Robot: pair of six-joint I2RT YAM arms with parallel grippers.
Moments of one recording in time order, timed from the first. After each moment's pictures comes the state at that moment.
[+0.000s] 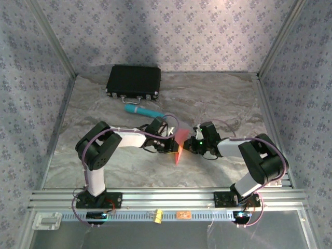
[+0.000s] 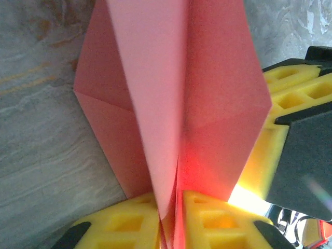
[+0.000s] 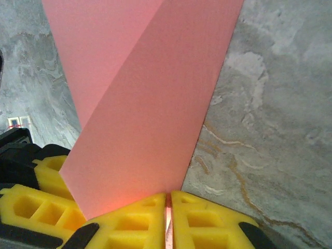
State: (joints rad) left arm -0.79 1.87 0.94 -0.02 0.60 -0.72; right arm 0.46 1.56 0.51 0.18 -0.53 0.78
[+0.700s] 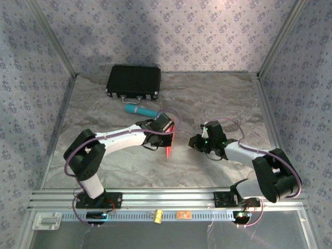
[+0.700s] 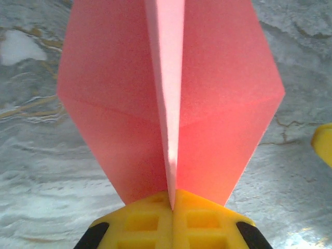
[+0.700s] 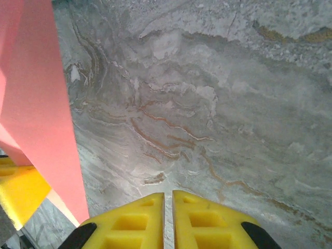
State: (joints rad) left arm -0.89 1.71 1.12 -0.52 -0.01 -0.72; right arm 0.44 1.35 0.49 0.03 -0.40 0.77
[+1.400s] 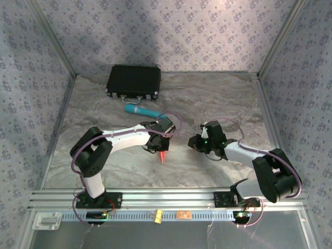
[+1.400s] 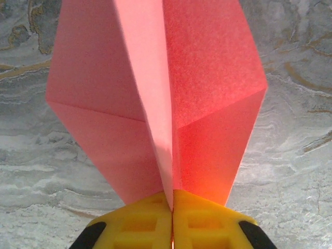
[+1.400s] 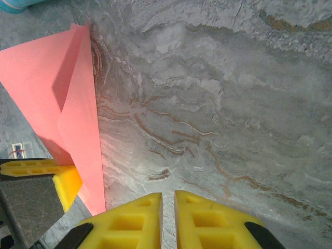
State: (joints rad) left arm -0.90 1.78 1.13 -0.64 -0.06 -0.74; right arm 0.44 1.35 0.49 0.04 -0.42 0.80
